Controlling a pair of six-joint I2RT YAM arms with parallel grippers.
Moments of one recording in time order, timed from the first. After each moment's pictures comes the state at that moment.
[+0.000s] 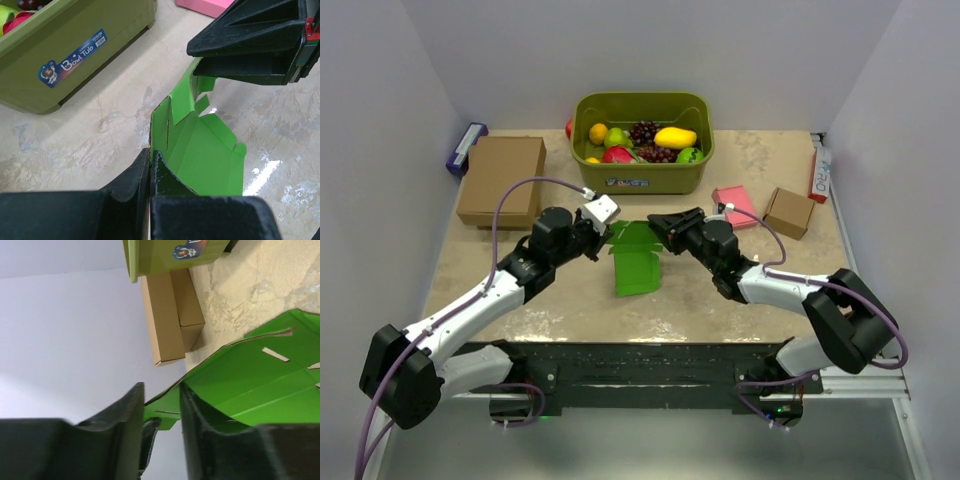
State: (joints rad) left arm -0.60 1.10 0.72 0.02 0.14 0.15; right arm 0.65 1.44 0.58 0.68 0.06 1.58
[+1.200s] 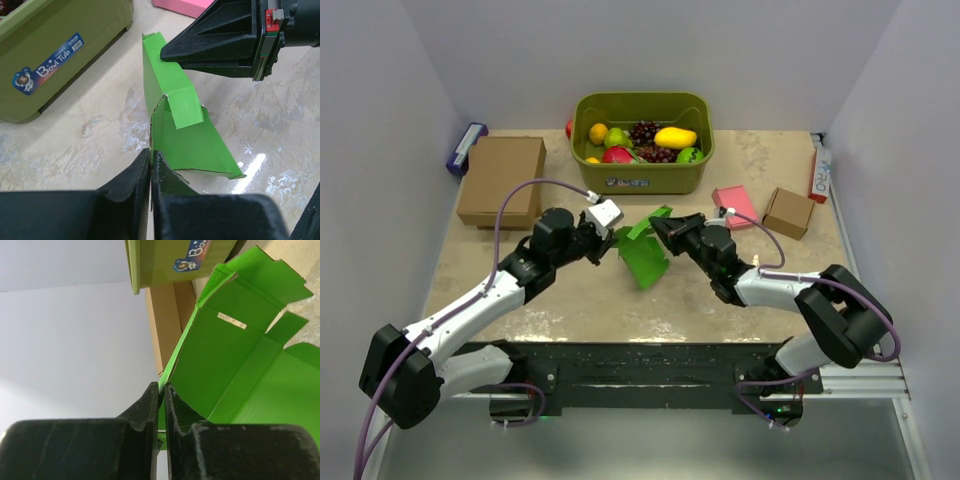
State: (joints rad) left arm -0.61 1.10 0.72 0.00 0.22 0.15; right arm 0.68 1.48 0.55 0.77 0.14 1.60
